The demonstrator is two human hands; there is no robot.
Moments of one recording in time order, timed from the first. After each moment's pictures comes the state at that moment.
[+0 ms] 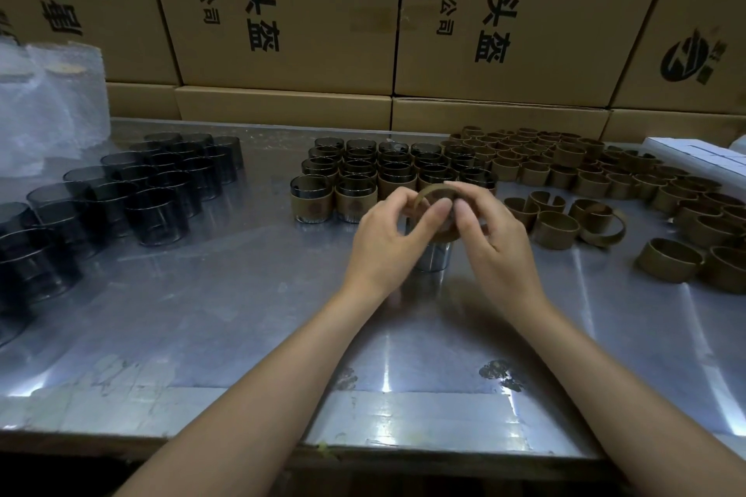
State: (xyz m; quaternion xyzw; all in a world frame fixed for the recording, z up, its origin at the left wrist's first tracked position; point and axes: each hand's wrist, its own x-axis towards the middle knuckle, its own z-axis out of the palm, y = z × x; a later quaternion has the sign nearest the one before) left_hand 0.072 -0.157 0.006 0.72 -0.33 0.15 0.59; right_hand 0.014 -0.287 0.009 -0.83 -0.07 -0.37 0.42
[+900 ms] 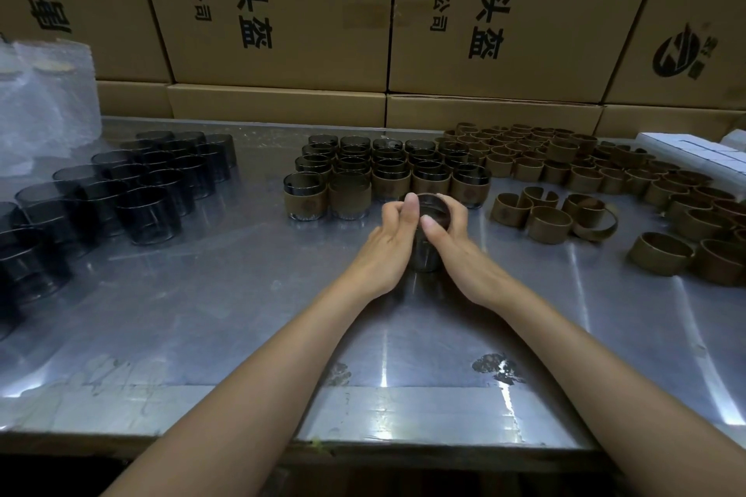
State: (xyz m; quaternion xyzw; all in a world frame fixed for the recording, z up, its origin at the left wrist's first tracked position) left_hand 0.081 -0.162 -0.006 0.79 -0.28 -0.07 0.54; right_hand 0.035 -0.291 -0.011 -0.85 -0.02 -0.10 0.52
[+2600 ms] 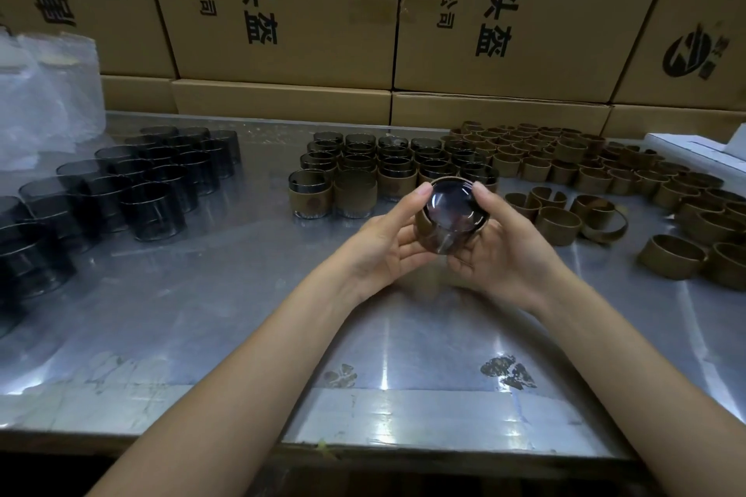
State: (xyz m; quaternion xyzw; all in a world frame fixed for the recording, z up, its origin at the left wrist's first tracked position) left_hand 0.077 -0.145 0.014 0.53 -0.21 -0.31 0.76; right_hand 0.011 -0.302 0.022 -0.58 0.02 0.04 0.81
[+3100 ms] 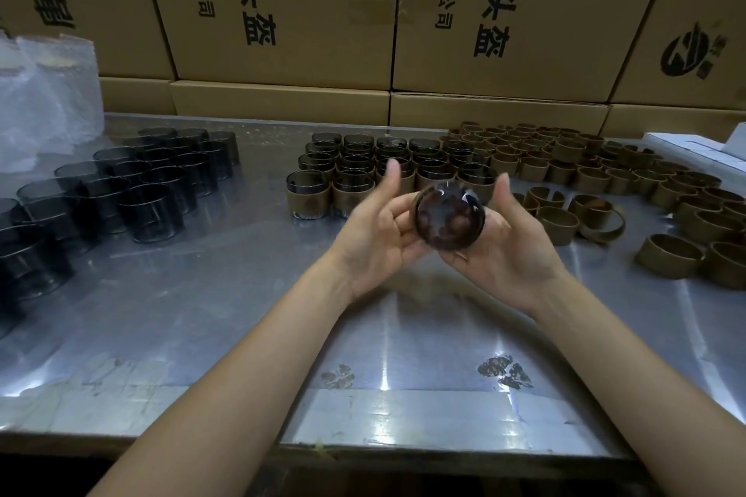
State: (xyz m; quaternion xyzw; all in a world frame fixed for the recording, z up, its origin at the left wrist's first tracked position) left_hand 0.078 -0.144 0.019 0.50 -0.25 -0.29 0.78; right_hand 0.007 -0.298 0.023 -0.54 -0.06 0.02 0.84
